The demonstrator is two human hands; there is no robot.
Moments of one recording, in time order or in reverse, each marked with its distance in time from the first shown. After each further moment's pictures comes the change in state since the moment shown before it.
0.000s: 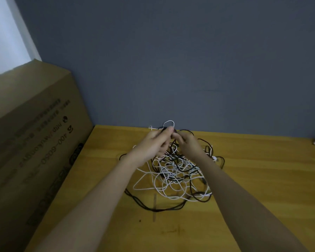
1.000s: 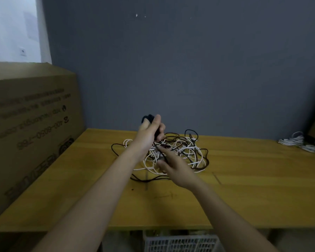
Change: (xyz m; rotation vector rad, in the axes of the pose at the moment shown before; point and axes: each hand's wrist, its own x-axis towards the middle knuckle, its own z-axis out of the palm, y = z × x) left_hand -0.111 -0.093 0.071 -0.168 0.214 0.375; right_hand -0.211 0.030 0.084 0.050 -0.074 -0.235
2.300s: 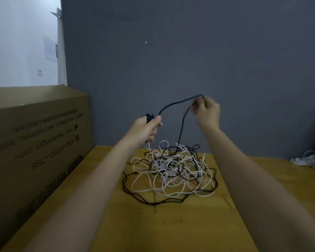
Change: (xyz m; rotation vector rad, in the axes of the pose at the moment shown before) left_hand 0.034 0.069 -0.045 0.285 -0.014 0.000; right_hand 0.133 -0.089 -0.130 0.196 0.846 -0.114
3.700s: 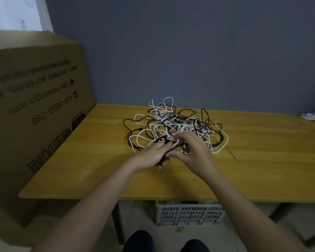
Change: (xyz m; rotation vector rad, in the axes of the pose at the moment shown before) left_hand -0.093 -0.133 0.048 0.199 -0.465 -0.312; right_hand -0.213 0.094 -0.036 -0.451 -0.515 -0.387
